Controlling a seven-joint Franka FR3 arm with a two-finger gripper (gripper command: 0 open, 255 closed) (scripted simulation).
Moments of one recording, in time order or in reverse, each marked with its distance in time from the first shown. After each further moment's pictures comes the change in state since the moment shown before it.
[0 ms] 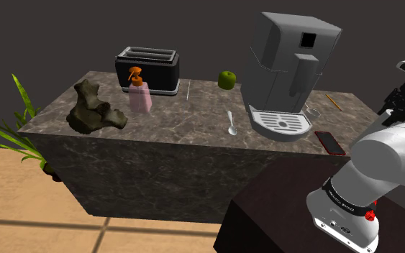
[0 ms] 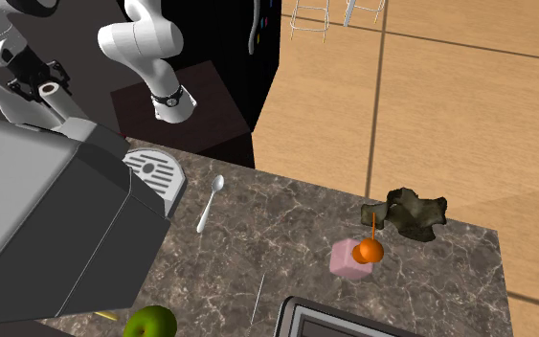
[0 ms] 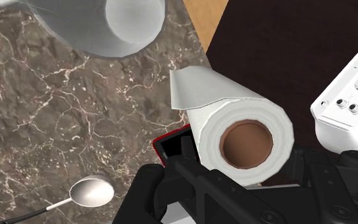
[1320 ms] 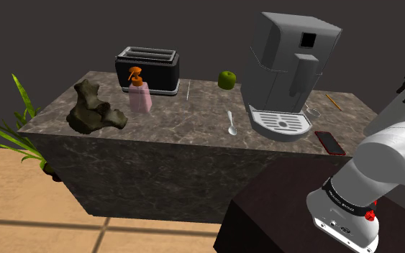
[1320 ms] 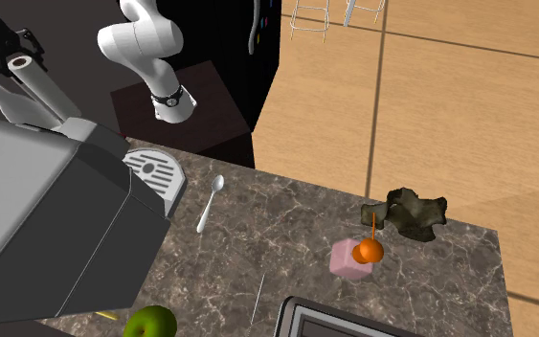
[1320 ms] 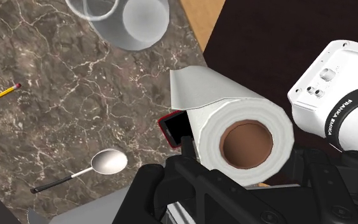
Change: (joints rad) arm 0.076 0.069 0.188 0.209 0.178 -0.148 -0.005
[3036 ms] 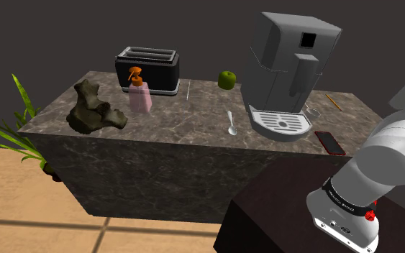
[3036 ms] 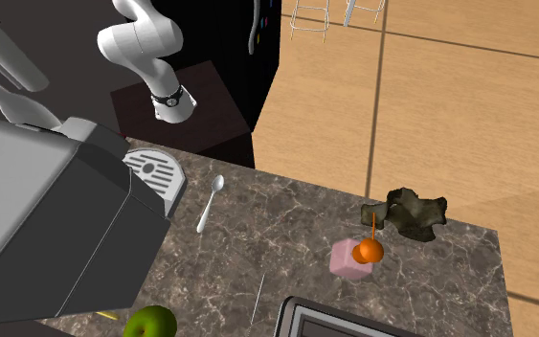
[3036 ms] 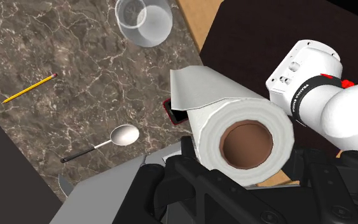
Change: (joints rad) arm 0.088 0.192 0.151 0.394 0.154 -0.211 -0.033
